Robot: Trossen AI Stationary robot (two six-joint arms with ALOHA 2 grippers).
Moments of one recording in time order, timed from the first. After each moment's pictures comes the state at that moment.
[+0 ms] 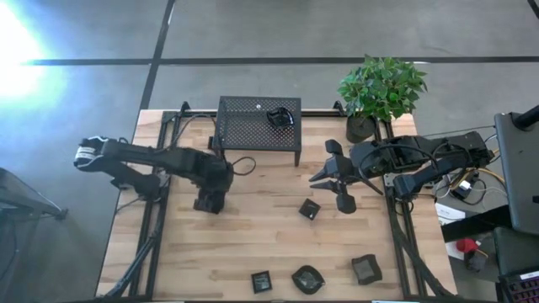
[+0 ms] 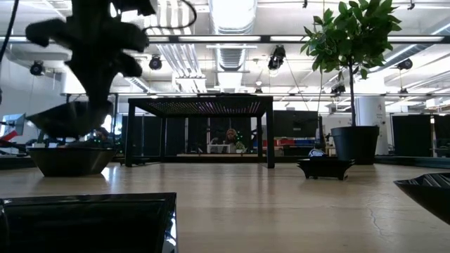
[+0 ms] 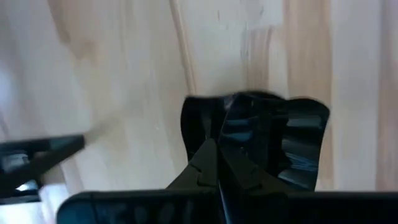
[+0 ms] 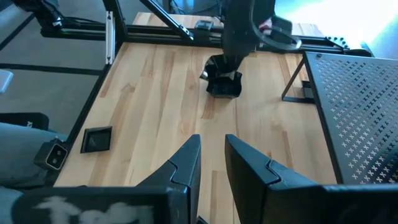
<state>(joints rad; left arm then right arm) -0.04 1.31 1.02 -1.07 -0.02 0.12 0.21 1.23 1.38 -0.72 0.08 0.09</state>
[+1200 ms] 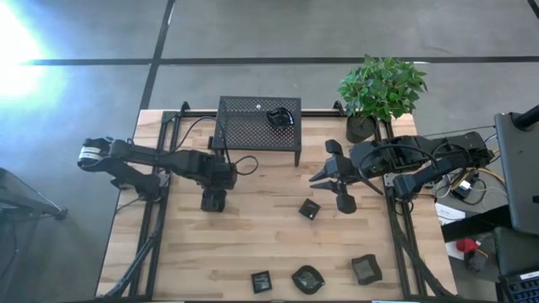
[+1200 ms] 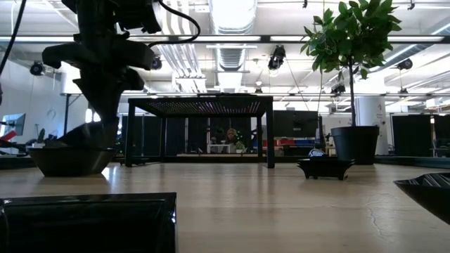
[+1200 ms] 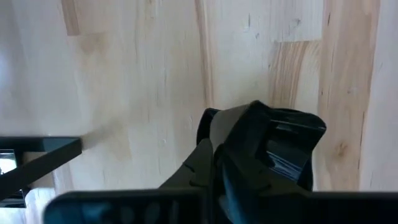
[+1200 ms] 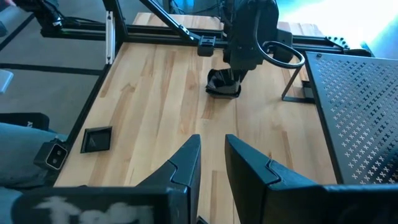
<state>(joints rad) -0.01 1.35 0.94 -0.94 -0.05 0.05 0.21 1.23 1.38 -0.72 0.08 0.09</state>
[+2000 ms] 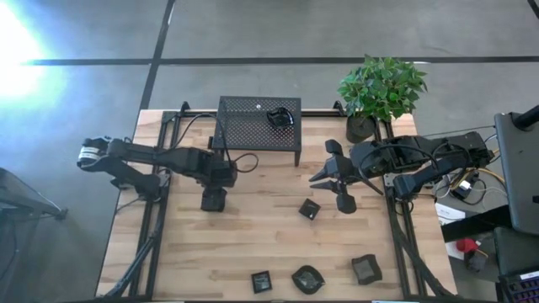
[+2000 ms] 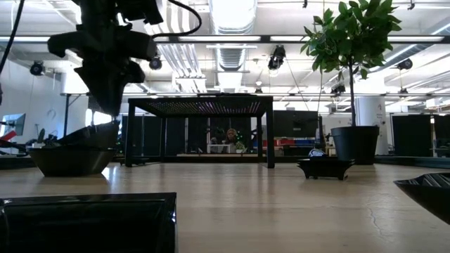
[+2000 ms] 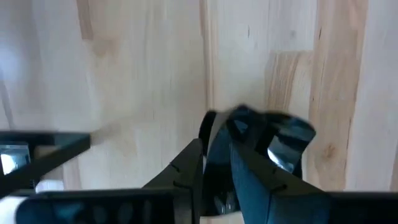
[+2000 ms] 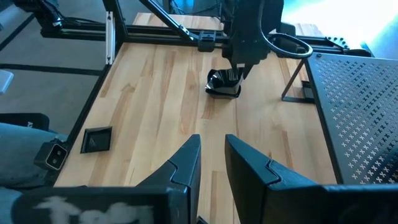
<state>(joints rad) -0.01 1.34 1.00 -1.00 -0.05 0.02 0.21 1.23 1.38 -0.72 0.08 0.09</state>
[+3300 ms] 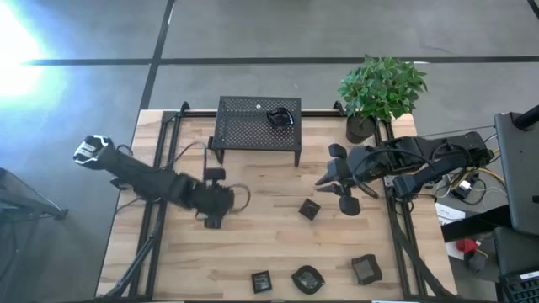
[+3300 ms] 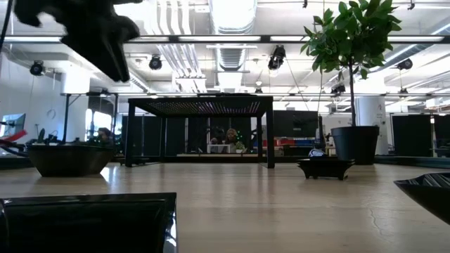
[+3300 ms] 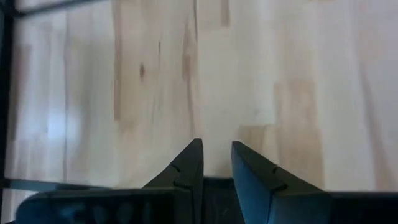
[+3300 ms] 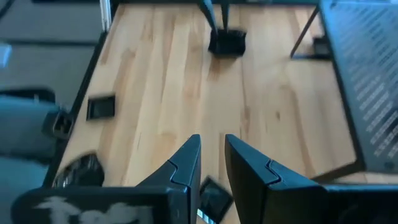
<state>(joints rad) -0.38 1.30 1.02 -0.85 -0.40 -0.20 0.23 1.23 1.38 -0.86 0.07 0.17</state>
